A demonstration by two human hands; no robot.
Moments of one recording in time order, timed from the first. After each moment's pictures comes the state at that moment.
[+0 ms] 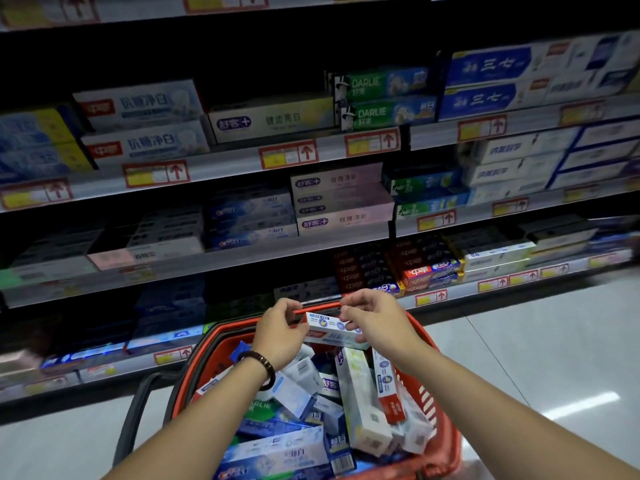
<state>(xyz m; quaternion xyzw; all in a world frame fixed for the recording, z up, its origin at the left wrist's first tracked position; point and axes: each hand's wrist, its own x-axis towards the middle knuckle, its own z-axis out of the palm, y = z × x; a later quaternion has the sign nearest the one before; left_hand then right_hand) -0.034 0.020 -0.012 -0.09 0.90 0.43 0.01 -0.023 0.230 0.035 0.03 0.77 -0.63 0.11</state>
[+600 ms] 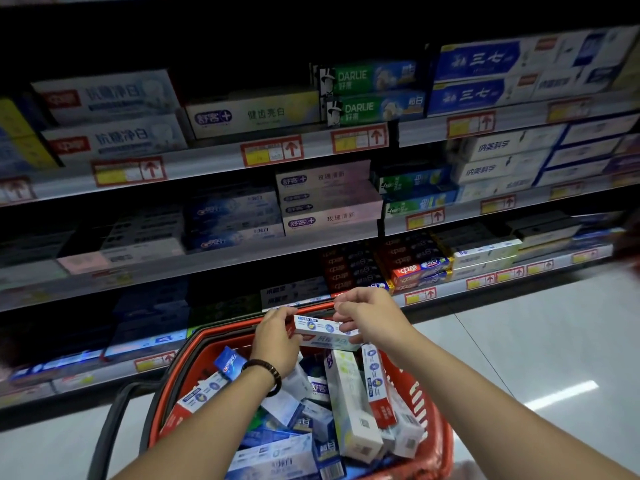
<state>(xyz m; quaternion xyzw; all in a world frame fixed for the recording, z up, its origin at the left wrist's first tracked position) -0.048 0.036 -0.048 -0.06 0.93 0.35 -0.01 -0.037 0.238 0.040 0.08 0.76 -0.63 0.14</state>
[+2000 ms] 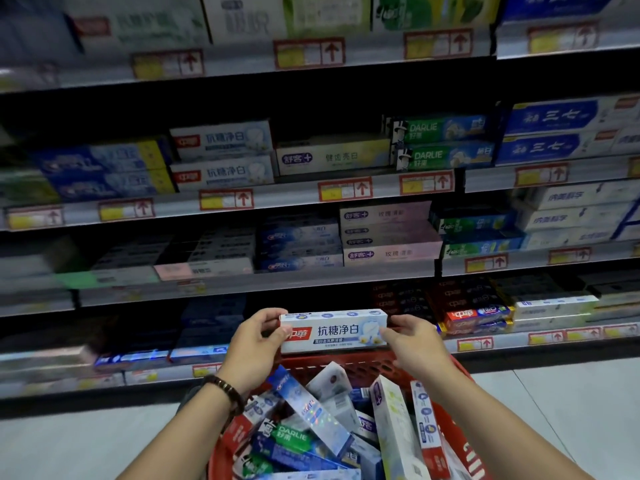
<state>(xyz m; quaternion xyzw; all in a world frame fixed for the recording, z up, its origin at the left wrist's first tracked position) -0.005 -0.068 0.048 -0.12 0.80 0.59 -0.04 -0.048 0.207 0.039 0.09 0.79 -0.60 0.08</state>
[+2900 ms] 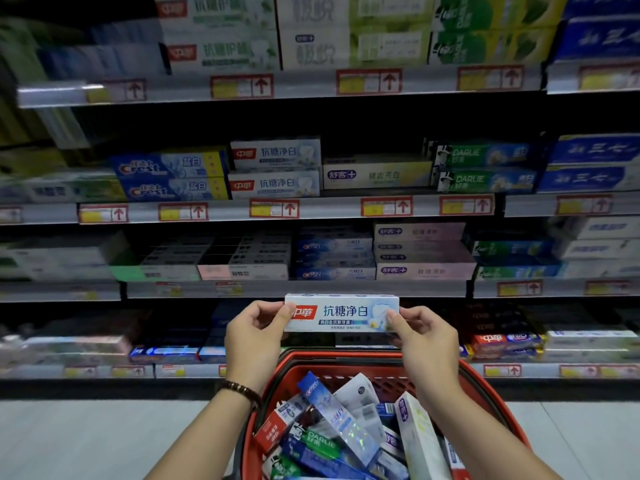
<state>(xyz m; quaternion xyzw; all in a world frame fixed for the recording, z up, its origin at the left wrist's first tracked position) 0.031 -0.092 0.098 -0.19 0.71 0.63 -0.25 -0.032 0.143 0.065 0.04 0.72 -0.68 -0.11</state>
